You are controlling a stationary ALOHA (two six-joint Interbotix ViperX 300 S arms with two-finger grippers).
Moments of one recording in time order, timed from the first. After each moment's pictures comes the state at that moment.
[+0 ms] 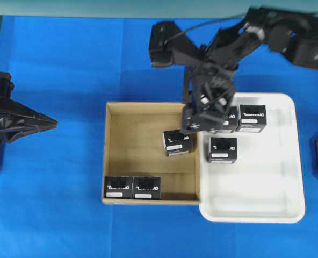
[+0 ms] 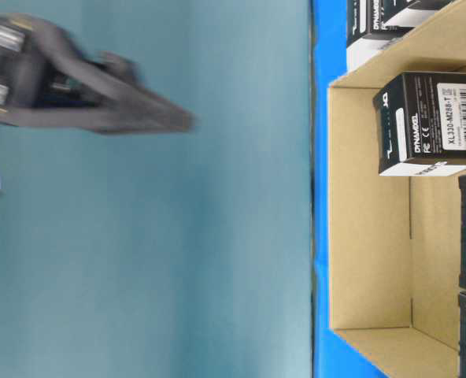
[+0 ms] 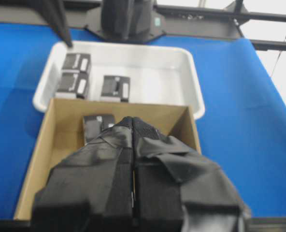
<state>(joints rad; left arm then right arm) -0.01 -0.96 1.10 0.02 -0.04 -0.08 -0.26 -0.03 0.11 0.42 1.18 -0.27</state>
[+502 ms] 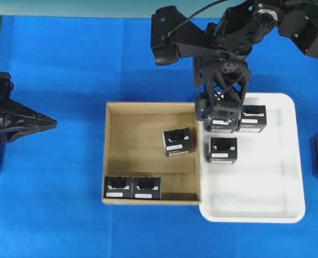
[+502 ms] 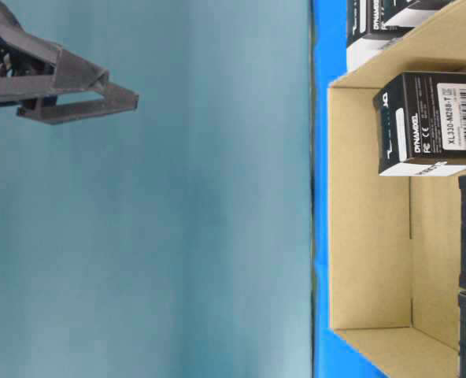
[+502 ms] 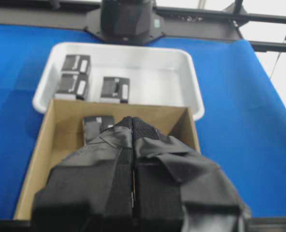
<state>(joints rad) -0.02 -0.96 1.10 0.02 -0.04 -0.08 -0.25 -0.02 -0.01 0.27 1.34 -0.27</state>
